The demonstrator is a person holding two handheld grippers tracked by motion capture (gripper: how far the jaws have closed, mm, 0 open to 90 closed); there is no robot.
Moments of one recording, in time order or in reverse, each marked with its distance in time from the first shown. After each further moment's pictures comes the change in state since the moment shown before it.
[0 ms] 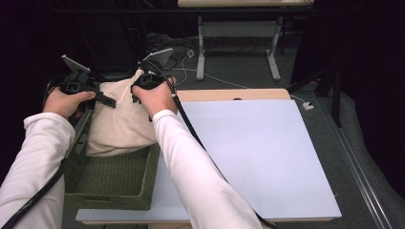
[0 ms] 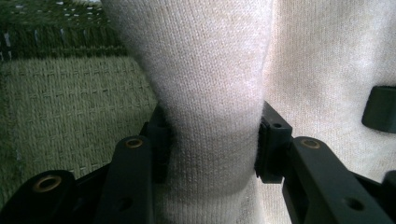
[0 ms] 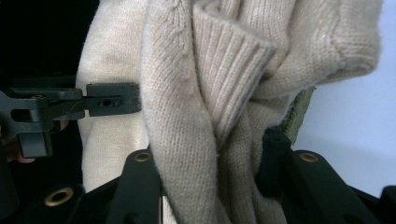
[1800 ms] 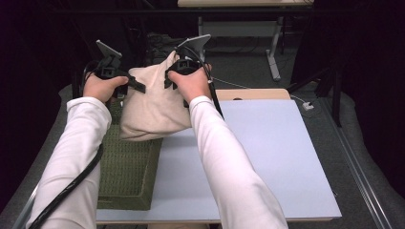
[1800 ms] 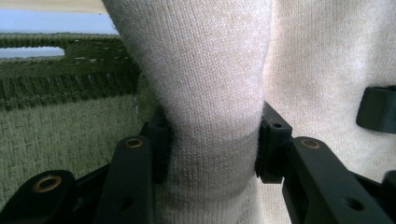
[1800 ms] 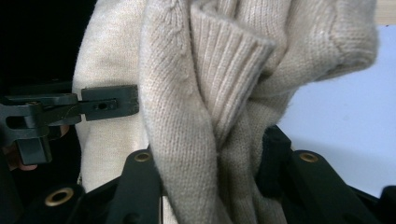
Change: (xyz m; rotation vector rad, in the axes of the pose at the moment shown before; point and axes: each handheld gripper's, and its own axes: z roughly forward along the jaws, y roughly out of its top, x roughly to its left) left arm -0.075 0.039 0.035 -0.050 -0.035 0.042; right arm -0.068 0.027 -0.058 -0.063 -0.030 0.025
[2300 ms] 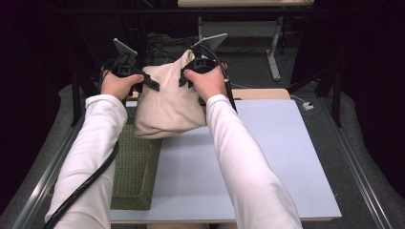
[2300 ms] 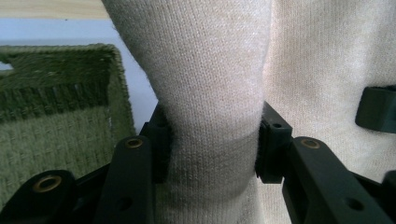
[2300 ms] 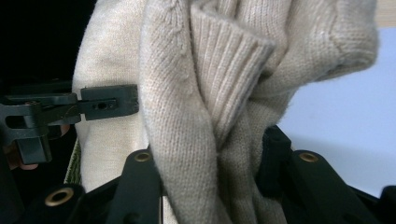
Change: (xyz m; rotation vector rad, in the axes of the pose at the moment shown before) left arm -0.027 0.011 0.025 0.010 -0.025 0.019; right arm -0.034 0.005 -0.018 -0.009 -0.017 0.014
